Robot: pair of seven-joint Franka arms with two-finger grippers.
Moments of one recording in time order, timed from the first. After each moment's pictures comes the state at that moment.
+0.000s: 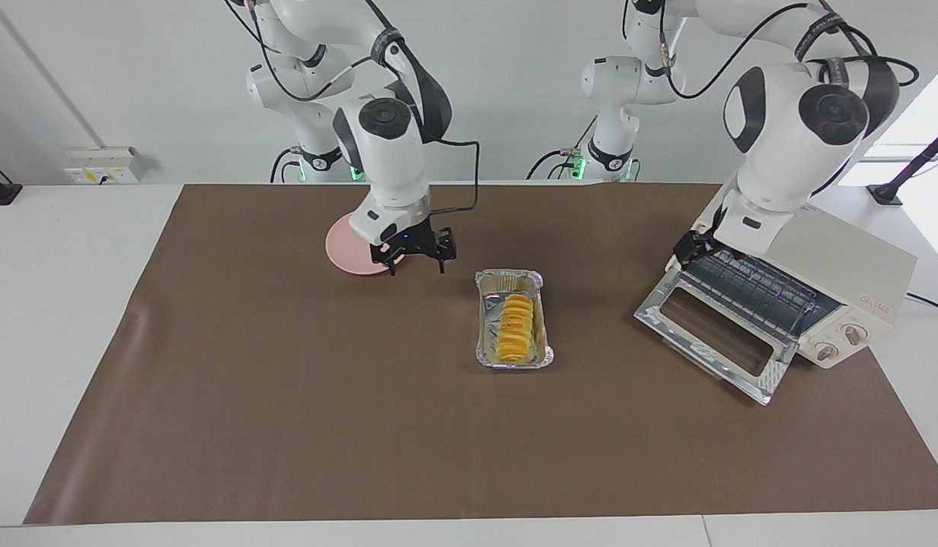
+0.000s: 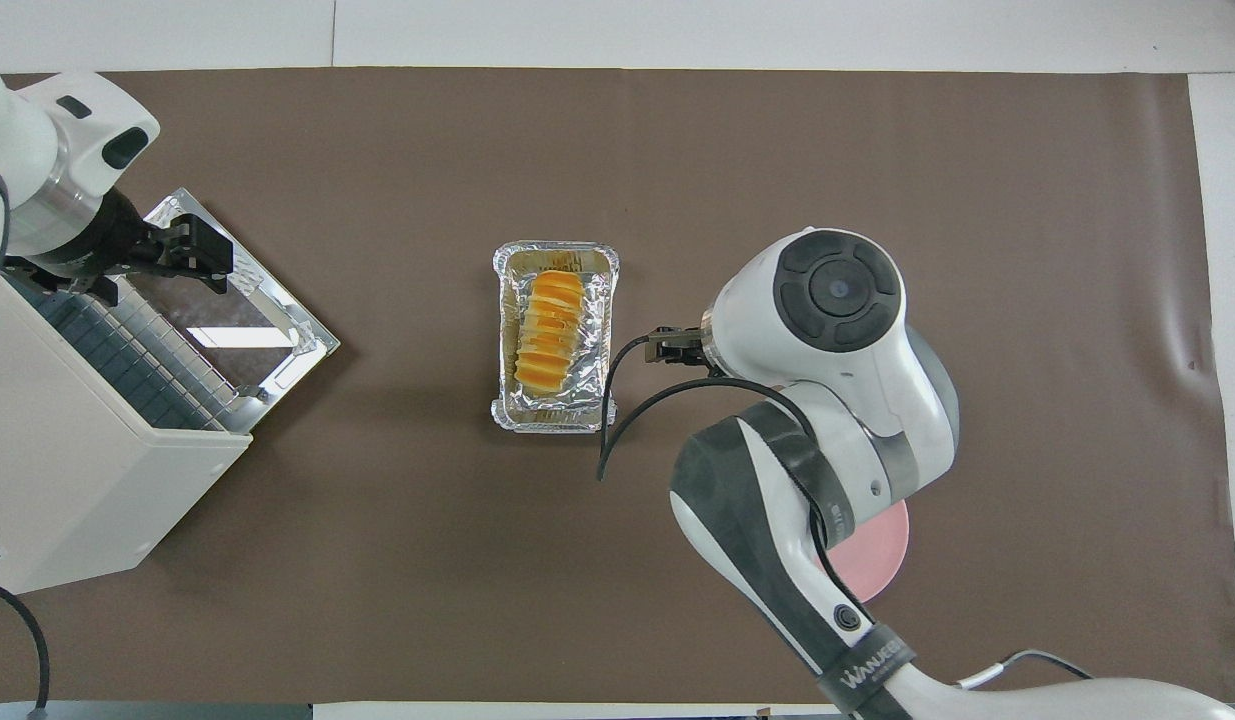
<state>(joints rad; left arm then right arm) -0.14 0.17 0.01 -1.52 0.08 1.54 -0.20 0.43 0.20 0.09 -1.84 0.02 2.10 0.56</state>
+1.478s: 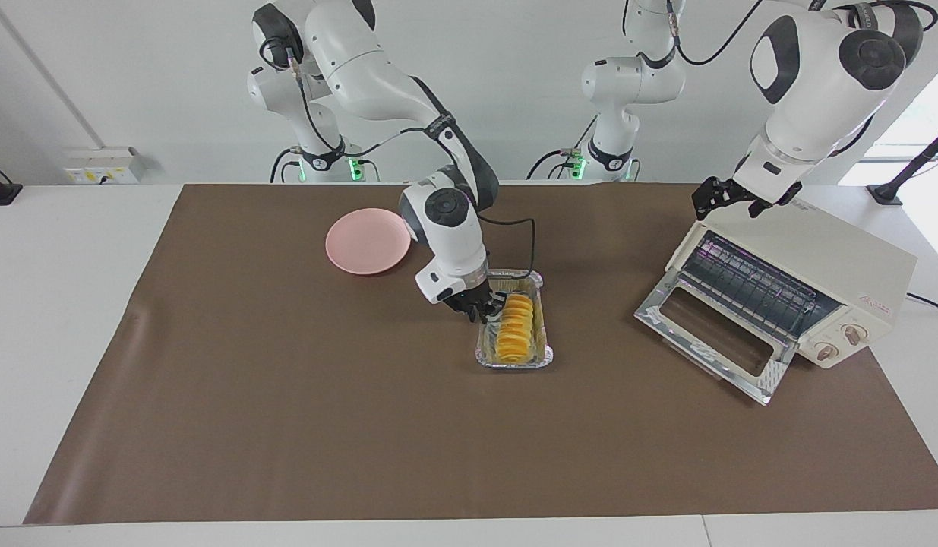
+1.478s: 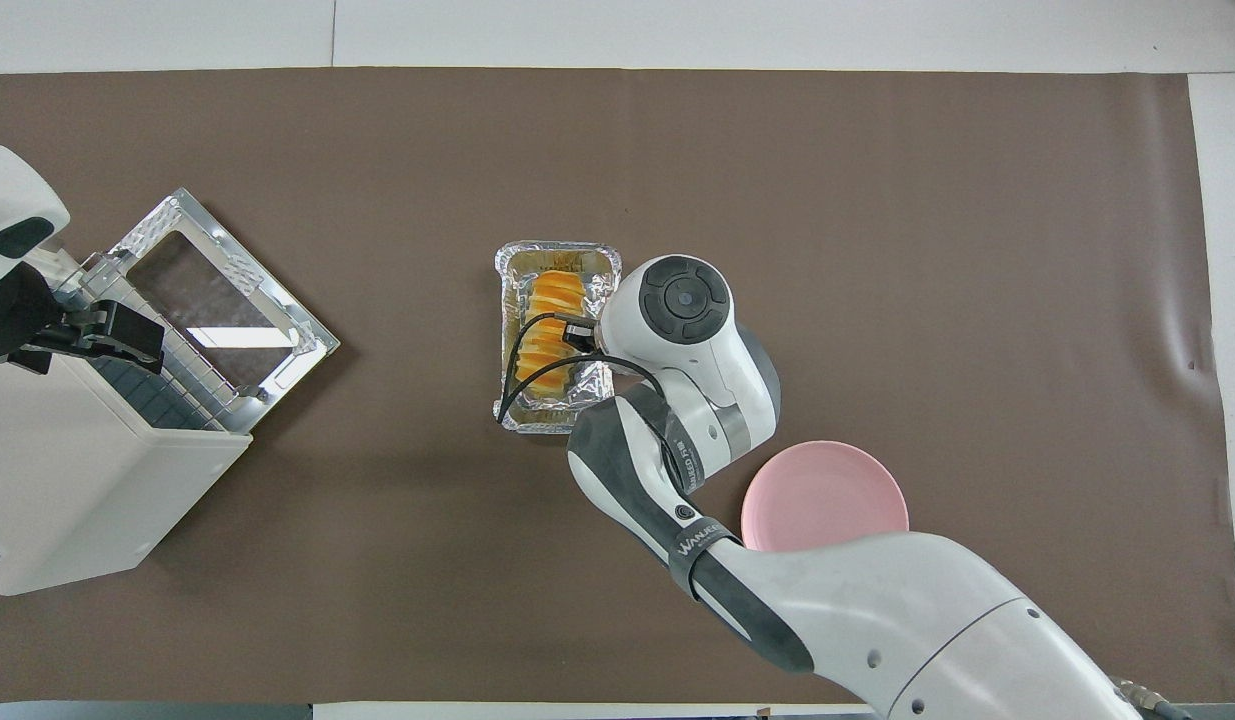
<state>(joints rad) -0.06 0.01 -0.02 -1.66 0.06 1.49 -0.01 0.52 0.51 0.08 -1.74 0.13 2.36 0.78</state>
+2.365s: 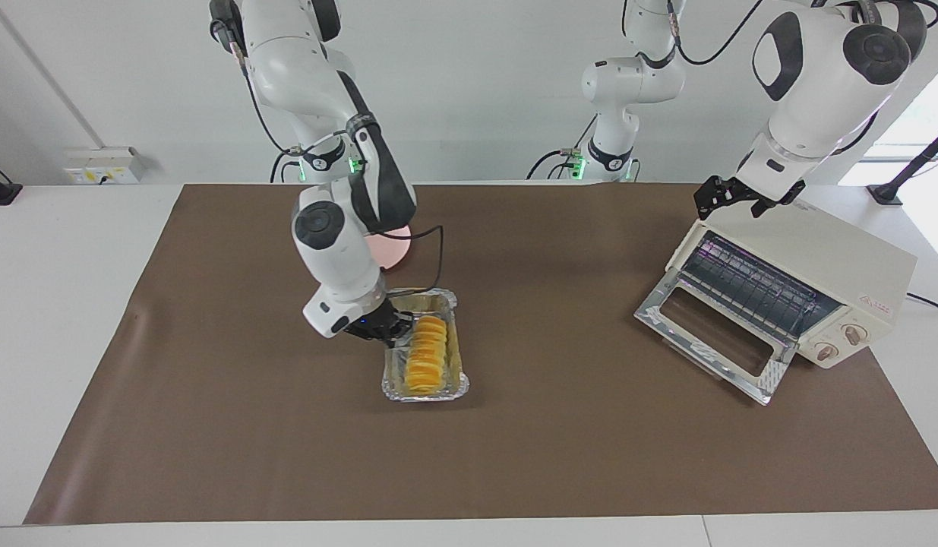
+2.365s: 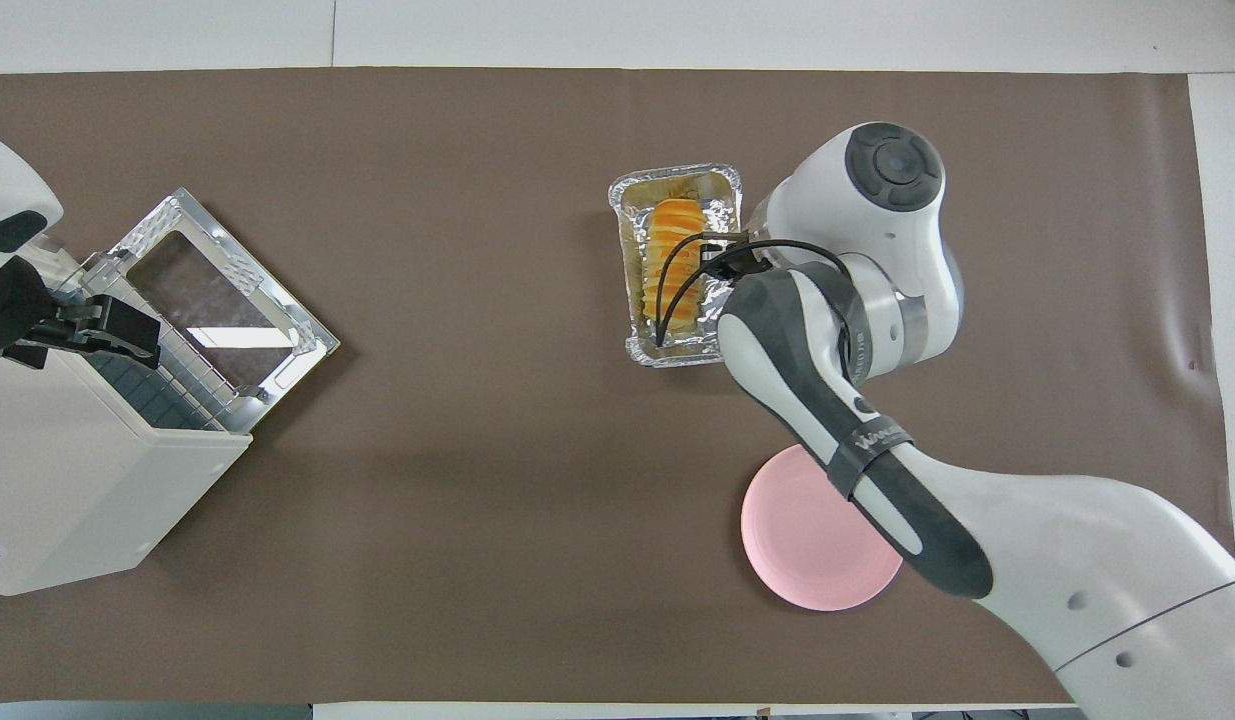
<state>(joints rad) -0.02 0.02 -0.05 -1.65 0.06 1.48 0.00 0.17 0.44 0.06 -1.67 0.13 2.12 0.17</state>
